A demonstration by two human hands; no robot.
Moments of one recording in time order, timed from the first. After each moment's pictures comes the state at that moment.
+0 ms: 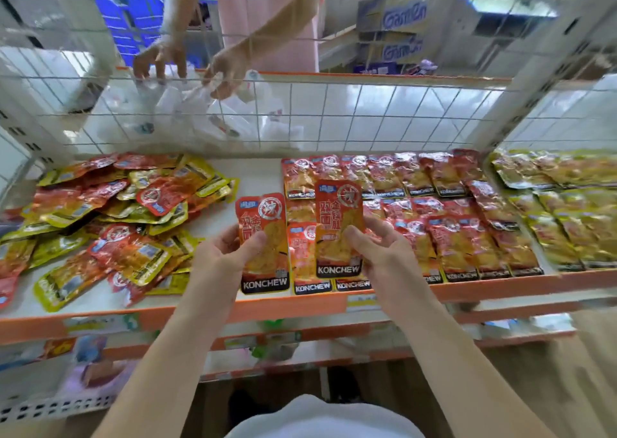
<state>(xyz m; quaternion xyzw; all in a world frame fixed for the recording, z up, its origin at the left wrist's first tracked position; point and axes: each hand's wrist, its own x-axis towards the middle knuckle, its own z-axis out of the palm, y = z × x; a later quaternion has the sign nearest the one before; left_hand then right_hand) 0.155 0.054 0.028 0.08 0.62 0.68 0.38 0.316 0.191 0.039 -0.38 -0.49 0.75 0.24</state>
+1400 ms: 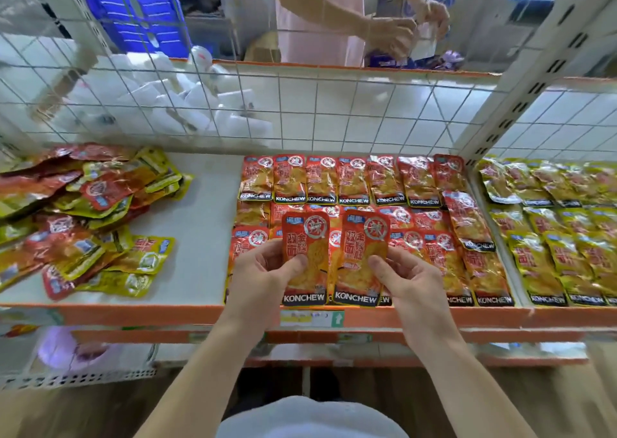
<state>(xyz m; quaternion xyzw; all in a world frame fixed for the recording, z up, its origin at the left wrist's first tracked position) 0.265 0.155 0.011 0.13 0.70 0.60 0.36 0.416 0.284 0.006 -0.42 -0.57 0.66 0.24</state>
